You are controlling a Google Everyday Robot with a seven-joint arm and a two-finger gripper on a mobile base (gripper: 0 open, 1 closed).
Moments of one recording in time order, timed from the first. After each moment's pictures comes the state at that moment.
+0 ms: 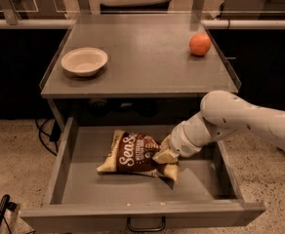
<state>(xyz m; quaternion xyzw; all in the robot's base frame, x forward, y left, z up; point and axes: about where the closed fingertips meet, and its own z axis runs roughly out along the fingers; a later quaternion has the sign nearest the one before) 0.501 -0.059 0.648 -0.57 0.76 0.22 0.21</state>
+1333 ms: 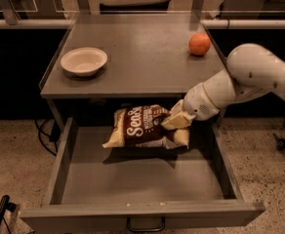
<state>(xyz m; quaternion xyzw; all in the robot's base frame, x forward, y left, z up) 0.542 -0.080 0.758 -0.57 0.74 0.28 0.25</state>
